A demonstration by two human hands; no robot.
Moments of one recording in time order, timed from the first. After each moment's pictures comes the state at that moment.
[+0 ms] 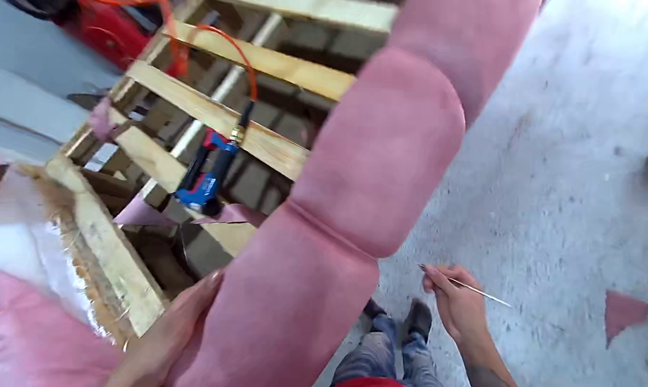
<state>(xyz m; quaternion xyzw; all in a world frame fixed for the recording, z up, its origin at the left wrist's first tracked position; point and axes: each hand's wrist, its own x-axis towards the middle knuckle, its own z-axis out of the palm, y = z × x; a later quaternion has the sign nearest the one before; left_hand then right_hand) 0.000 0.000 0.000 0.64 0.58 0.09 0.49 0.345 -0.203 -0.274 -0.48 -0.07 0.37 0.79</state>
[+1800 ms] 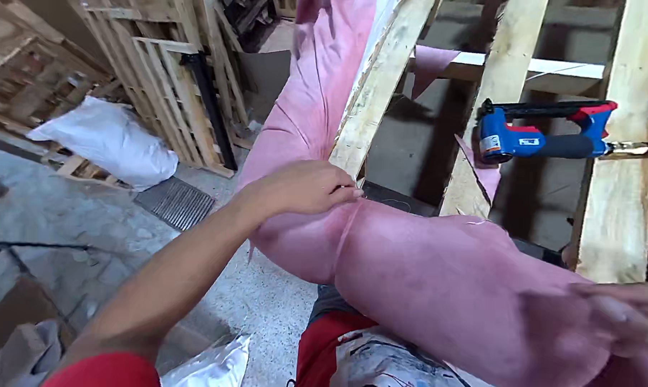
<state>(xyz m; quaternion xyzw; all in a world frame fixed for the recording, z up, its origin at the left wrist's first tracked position) -0.136 -0.079 0.019 0.71 0.66 -0.01 0.23 0.270 0.029 0.053 -0.32 -0.71 0.57 0.27</state>
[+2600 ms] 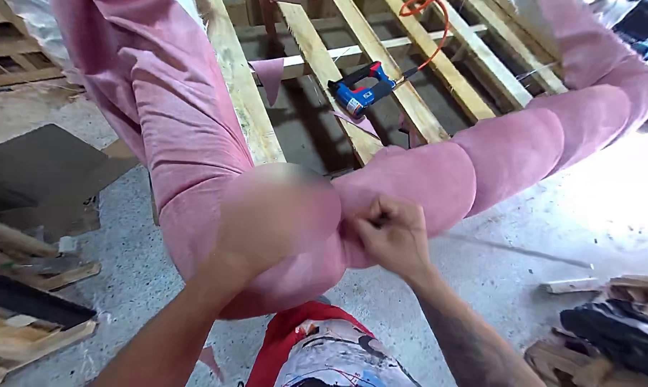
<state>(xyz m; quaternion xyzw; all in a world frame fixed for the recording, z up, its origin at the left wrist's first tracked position) -0.189 -0.114 -0.006 0.86 0.51 0.07 0.04 0.046 -0.146 -0.020 -0.49 -0.69 0.28 0.46</state>
